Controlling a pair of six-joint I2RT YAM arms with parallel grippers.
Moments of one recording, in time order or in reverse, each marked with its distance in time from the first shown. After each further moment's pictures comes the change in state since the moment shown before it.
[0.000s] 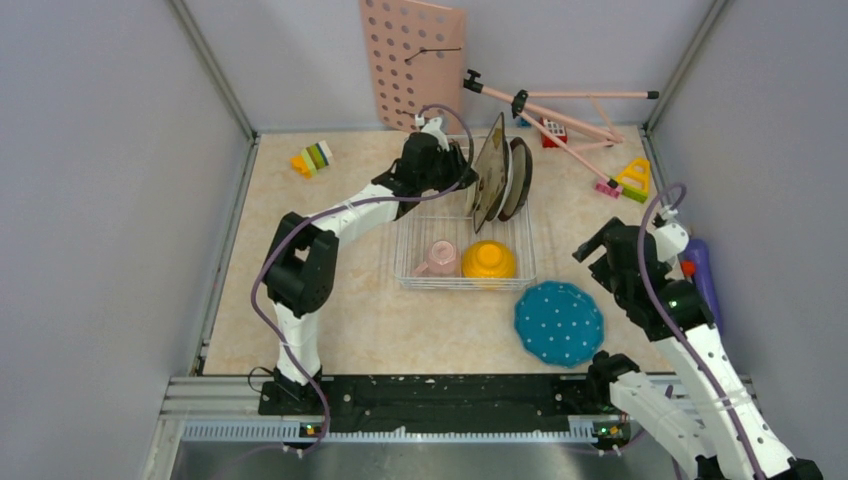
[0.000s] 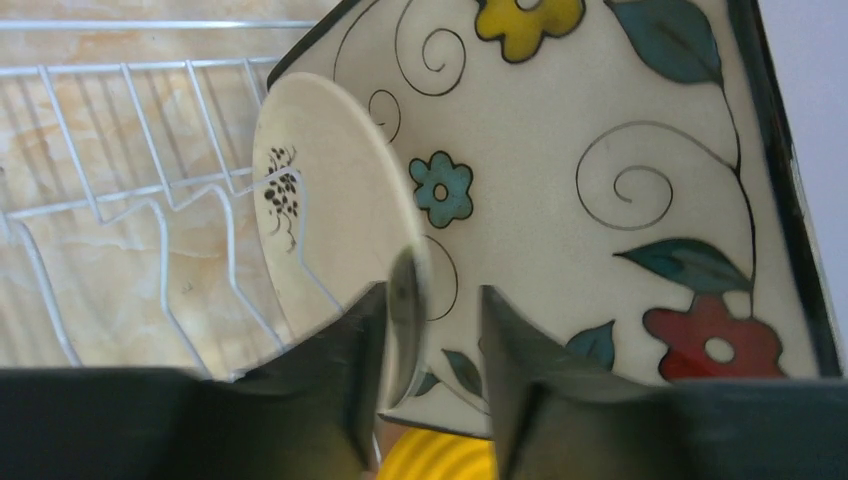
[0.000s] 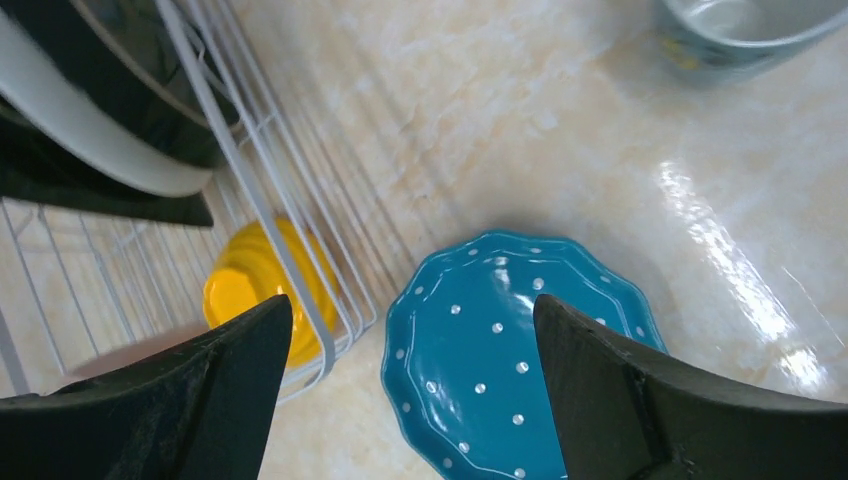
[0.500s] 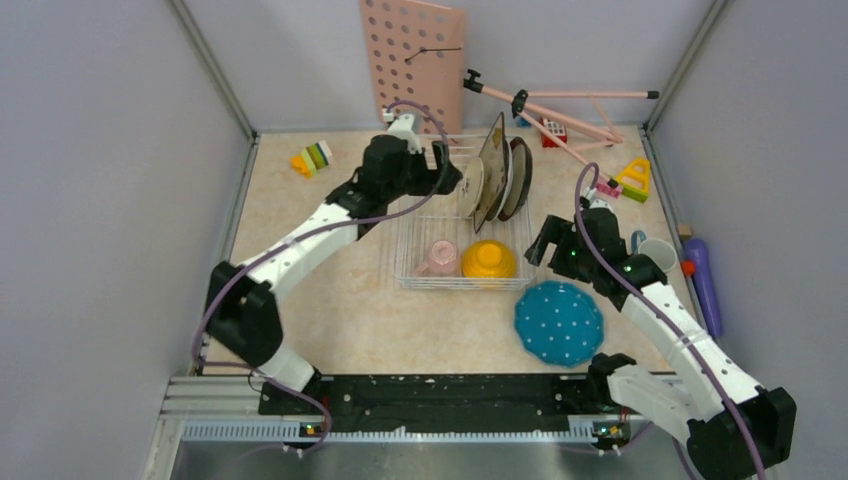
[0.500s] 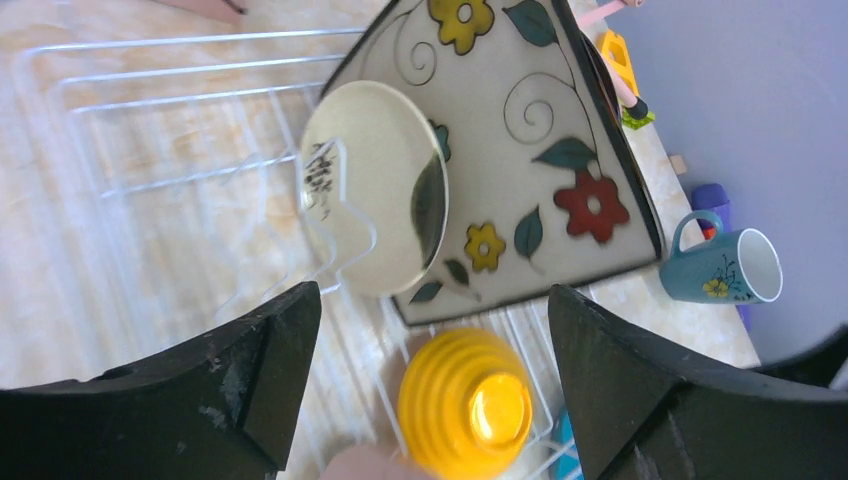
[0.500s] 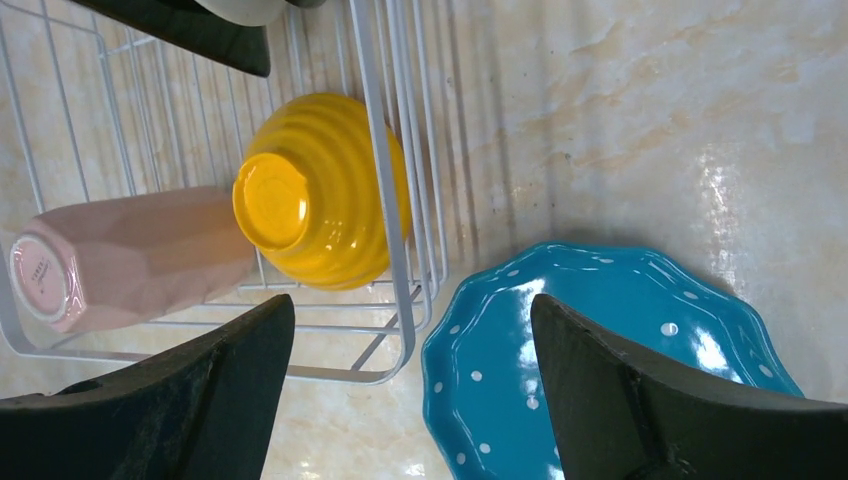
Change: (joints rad) left arm 0.002 -0.289 -0.128 -0.119 -0.056 0.120; right arm 0.000 0.229 -0.098 0.328 -0.433 -0.301
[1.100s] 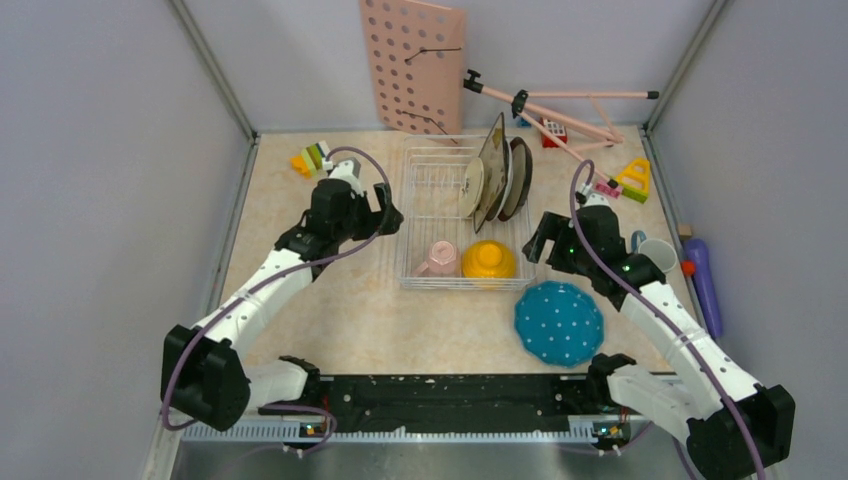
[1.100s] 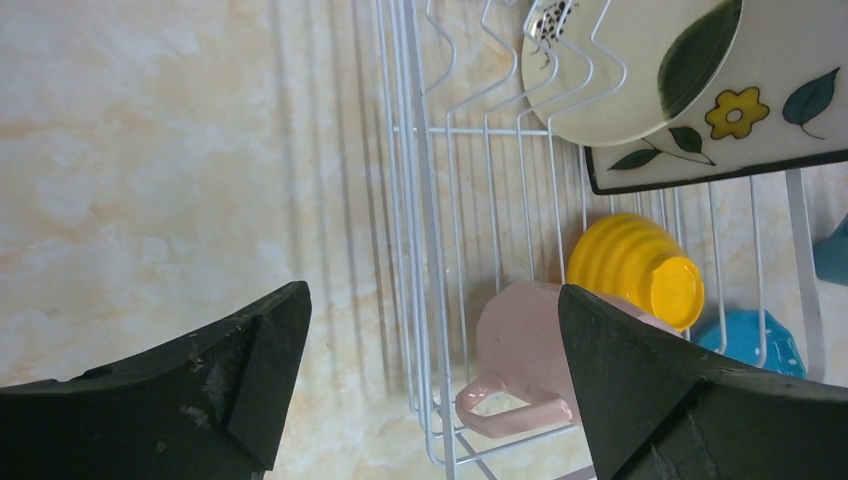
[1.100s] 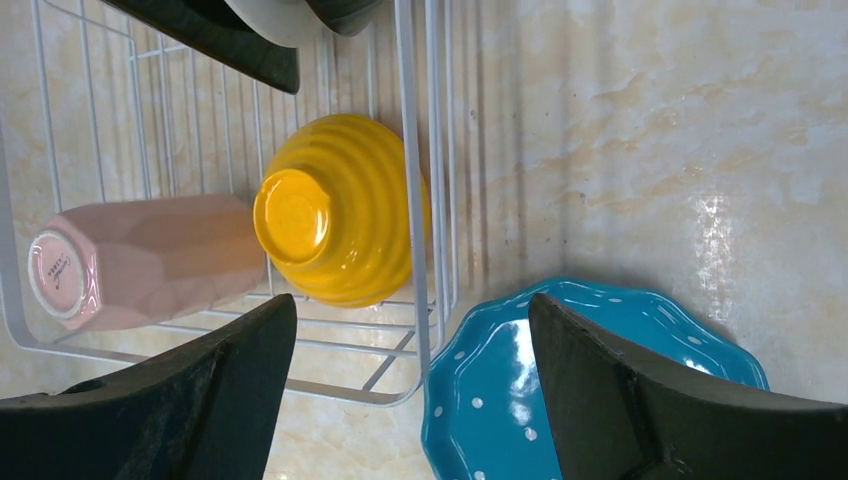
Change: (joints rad) left arm 0.168 -0.466 -0.462 -0.170 -0.107 0.017; right arm 0.000 0.016 -0.016 0.084 -0.029 -0.076
